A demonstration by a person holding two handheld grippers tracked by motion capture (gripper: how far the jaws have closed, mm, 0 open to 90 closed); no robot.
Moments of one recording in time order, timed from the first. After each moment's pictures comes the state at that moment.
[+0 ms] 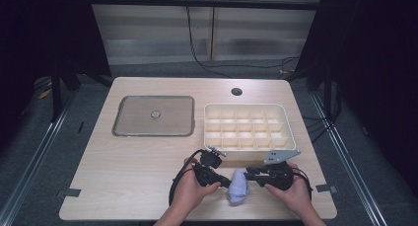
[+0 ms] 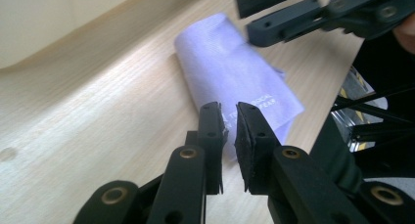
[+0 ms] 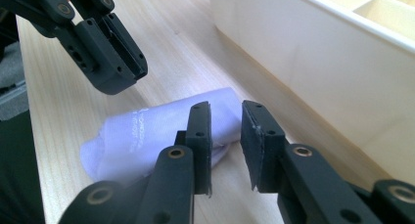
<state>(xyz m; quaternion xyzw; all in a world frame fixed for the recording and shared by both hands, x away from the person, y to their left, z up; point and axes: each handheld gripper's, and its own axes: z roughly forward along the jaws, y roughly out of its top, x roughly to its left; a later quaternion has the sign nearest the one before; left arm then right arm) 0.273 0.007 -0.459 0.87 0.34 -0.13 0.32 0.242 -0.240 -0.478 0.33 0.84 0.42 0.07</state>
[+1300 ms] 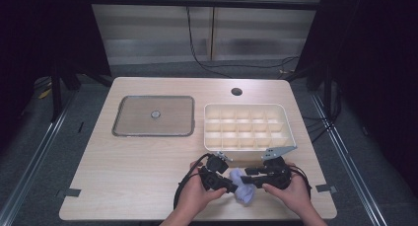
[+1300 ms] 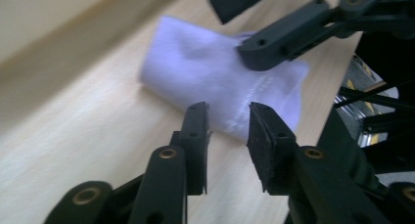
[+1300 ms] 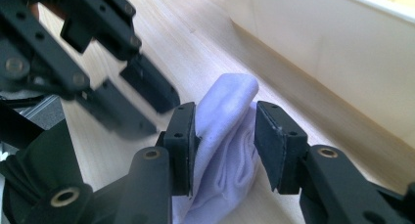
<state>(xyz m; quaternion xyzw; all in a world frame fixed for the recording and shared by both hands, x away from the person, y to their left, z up) 0.264 -0.003 -0.464 0.89 0.31 -0.11 0.33 0.245 -0.231 -0.470 0.37 0.84 0.40 0.01</state>
